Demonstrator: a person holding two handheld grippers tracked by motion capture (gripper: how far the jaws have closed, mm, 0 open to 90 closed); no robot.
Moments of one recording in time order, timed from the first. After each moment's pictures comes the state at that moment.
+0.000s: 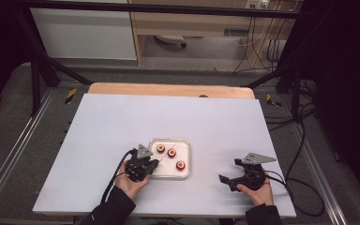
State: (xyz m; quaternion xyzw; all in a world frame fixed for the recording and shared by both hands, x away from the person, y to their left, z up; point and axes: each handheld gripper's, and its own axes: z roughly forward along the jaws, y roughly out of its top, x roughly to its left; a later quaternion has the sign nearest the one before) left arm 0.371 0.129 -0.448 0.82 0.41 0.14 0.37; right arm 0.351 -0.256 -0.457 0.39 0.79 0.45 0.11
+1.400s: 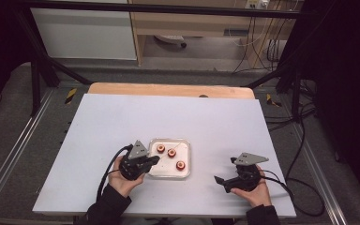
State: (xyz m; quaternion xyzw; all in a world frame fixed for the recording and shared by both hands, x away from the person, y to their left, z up) left arm 0.361 0.140 -0.408 0.84 0.32 0.14 0.42; right arm 0.348 -0.236 -0.447 0.35 0.82 0.42 0.14
